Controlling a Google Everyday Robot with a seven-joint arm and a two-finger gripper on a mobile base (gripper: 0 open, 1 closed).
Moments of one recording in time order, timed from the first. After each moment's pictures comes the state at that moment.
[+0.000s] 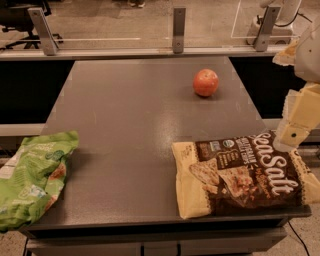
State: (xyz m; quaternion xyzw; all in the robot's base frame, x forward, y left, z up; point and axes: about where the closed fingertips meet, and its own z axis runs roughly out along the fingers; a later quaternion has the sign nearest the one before) arm 0.438 -0.214 0.984 -0.60 0.78 -0.04 0.17
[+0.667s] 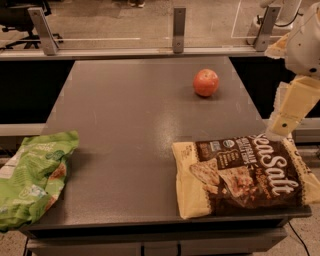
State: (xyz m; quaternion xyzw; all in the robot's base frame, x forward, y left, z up) arm 0.461 -0.211 0.985 -0.61 0.77 -0.05 0.19
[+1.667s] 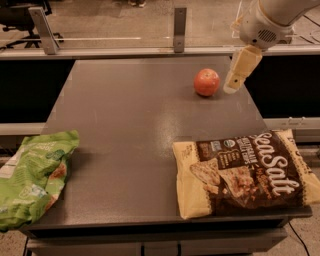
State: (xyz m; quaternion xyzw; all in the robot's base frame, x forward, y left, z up) arm 0.620 -0.187 0.970 -0.62 0.74 -0.05 0.26
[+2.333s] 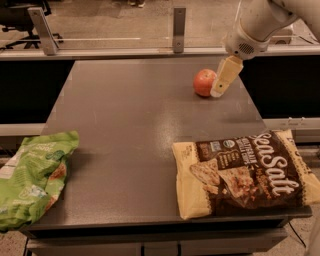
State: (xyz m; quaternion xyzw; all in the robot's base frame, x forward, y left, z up) arm 0.671 -0.177 0.918 -0.60 0.76 -0.01 0.26
